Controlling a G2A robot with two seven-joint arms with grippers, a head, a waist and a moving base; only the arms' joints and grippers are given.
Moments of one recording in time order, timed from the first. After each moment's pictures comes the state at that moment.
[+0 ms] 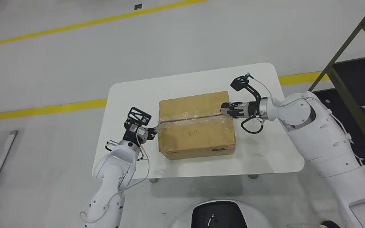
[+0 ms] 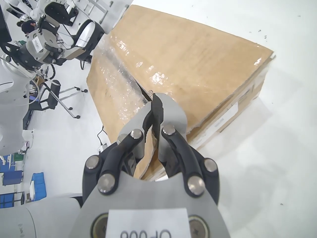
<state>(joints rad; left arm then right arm) 1.21 -1.21 -1.42 -1.82 1.63 -0.30 -0.46 -0.70 -1.19 1.16 -1.27 -0.35 -0.38 1.01</state>
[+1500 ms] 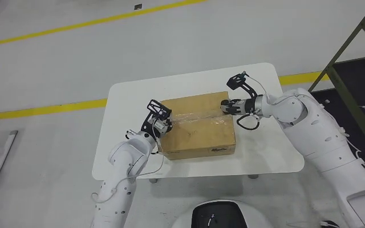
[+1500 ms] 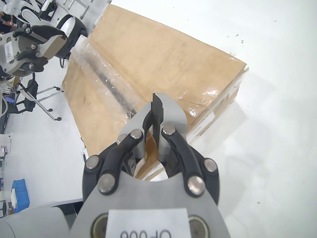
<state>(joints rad) 1.04 -1.23 -1.26 -1.66 1.42 -0.38 -0.48 -0.64 -1.18 1.07 -1.20 -0.44 -0.36 0.93</state>
